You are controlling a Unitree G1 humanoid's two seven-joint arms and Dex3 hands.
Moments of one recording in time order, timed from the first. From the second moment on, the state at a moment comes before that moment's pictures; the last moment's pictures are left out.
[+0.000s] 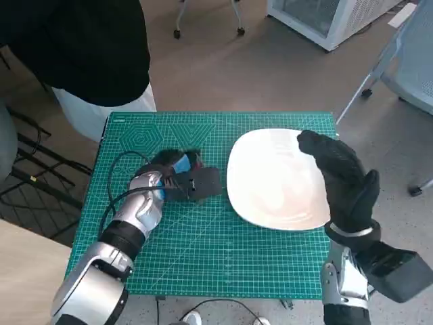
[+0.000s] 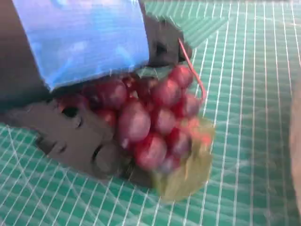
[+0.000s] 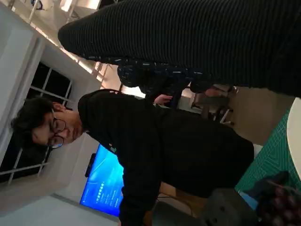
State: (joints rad) left arm -0.90 0.26 -0.46 1.01 0.64 0.20 -0.19; right arm -0.41 -0.09 -0.14 0.36 0.36 -0.69 0.51
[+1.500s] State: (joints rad) left arm -0.87 0.29 -0.50 0.90 0.66 0.22 -0.18; right arm -0.45 -0.10 -0.15 0.40 0.36 -0.70 0.53
